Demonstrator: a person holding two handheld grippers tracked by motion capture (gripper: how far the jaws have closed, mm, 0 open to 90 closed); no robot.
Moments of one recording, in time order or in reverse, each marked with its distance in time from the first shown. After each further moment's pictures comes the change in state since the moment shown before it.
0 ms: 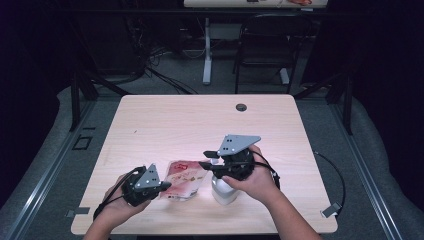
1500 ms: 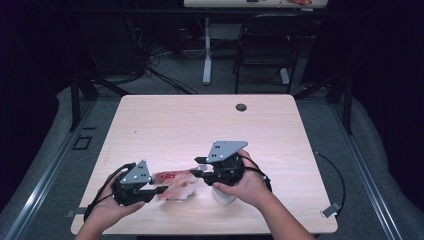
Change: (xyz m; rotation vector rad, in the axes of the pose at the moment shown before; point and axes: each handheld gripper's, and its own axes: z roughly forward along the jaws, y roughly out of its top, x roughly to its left) left arm 0.002 0.006 -0.030 -0.061 -0.039 -0.082; right arm 0.015 0.002 0.020 0.022 0.050 -0.026
